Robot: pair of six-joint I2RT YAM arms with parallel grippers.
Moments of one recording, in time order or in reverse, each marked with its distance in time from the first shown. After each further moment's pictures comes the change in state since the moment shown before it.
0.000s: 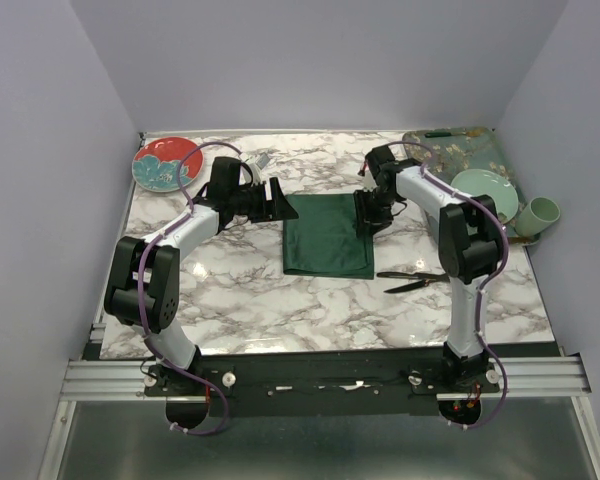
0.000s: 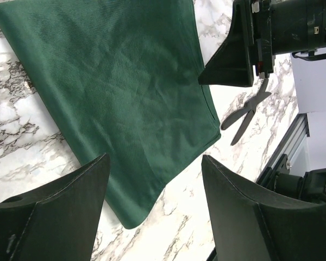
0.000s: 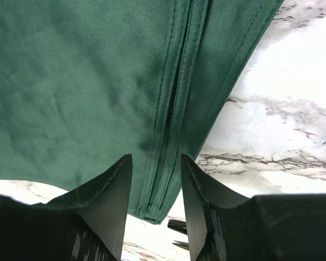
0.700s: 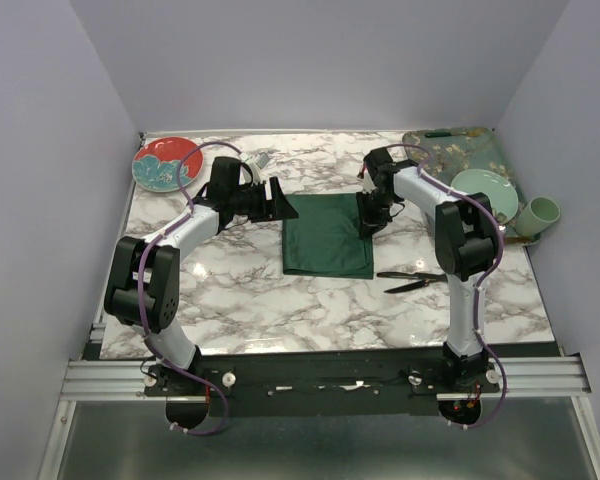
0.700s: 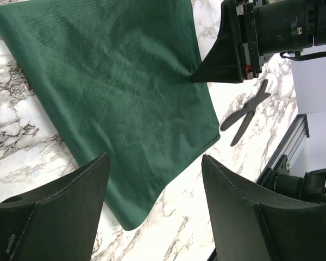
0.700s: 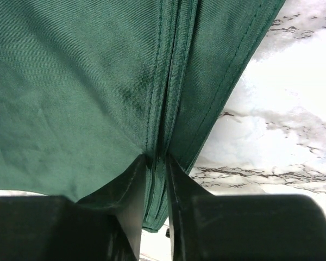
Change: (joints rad) left arm 0.000 0.000 -0.002 0.008 0.000 -0.003; right arm -0.002 0.044 0.017 0.000 0.008 0.007
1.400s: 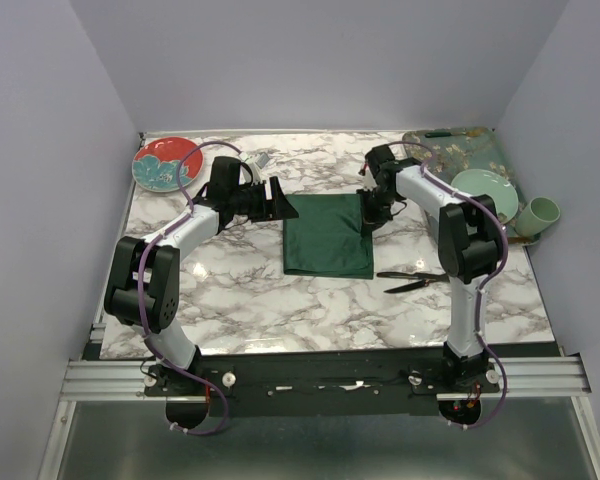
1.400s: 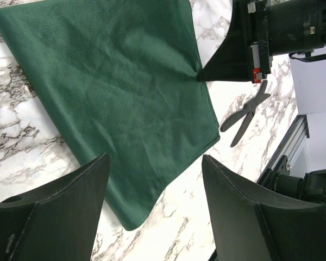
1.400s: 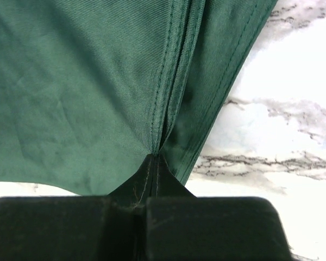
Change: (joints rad) left arm 0.000 0.000 0.000 0.006 0.000 0.000; right arm 0.000 -0.024 -0.002 -0.006 -0.010 0.021
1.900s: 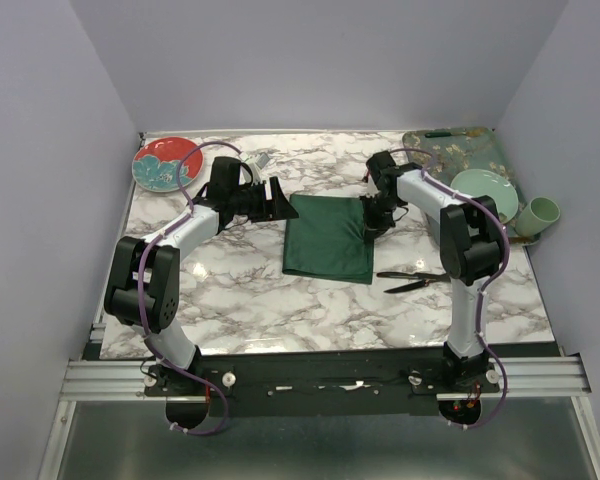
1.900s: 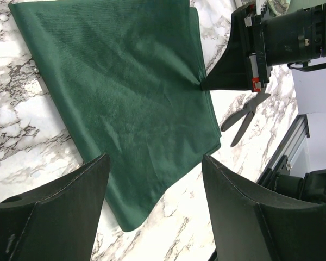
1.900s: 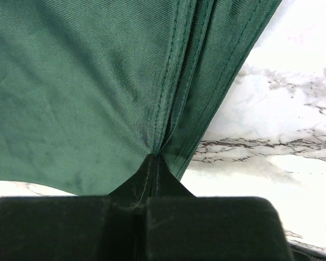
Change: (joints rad) left arm 0.000 0.000 -0.002 0.000 0.000 0.001; right arm 0.000 -0.034 -0.068 -0.003 0.014 0.035
